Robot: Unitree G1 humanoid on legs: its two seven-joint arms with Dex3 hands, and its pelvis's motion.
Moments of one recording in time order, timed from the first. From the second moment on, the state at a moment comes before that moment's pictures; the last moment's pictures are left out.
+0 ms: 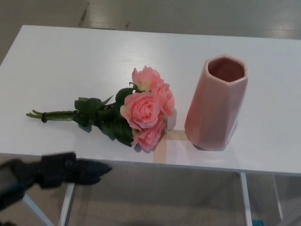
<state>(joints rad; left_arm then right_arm) 0.28 0.82 0.25 -0.54 -0.48 -0.11 -0.73 -0.21 -0.29 -0.12 1.26 -0.07 -0.09 0.00</state>
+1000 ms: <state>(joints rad) -0.63 0.77 -0.18 -0.02 -0.05 0.00 -0.57 -0.23 -0.29 -0.11 1.26 -0.07 -0.09 0.00</state>
